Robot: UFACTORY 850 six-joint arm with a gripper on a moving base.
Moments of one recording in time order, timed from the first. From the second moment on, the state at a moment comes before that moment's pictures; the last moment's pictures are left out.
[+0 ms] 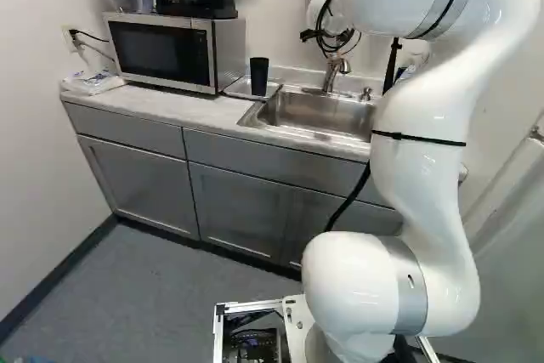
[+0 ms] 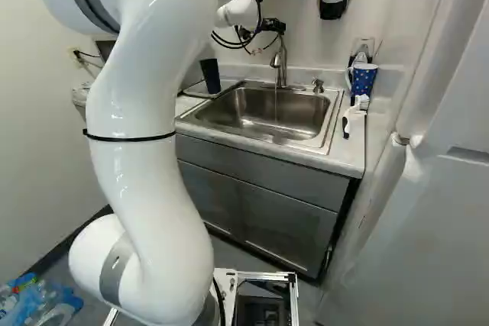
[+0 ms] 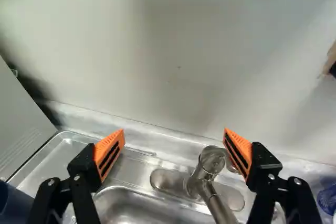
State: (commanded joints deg) arm -11.0 -22.7 -90.9 -8.9 2.0 3.7
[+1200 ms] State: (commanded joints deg) arm -9.5 -19.2 -86.7 -8.9 5.8 3.7
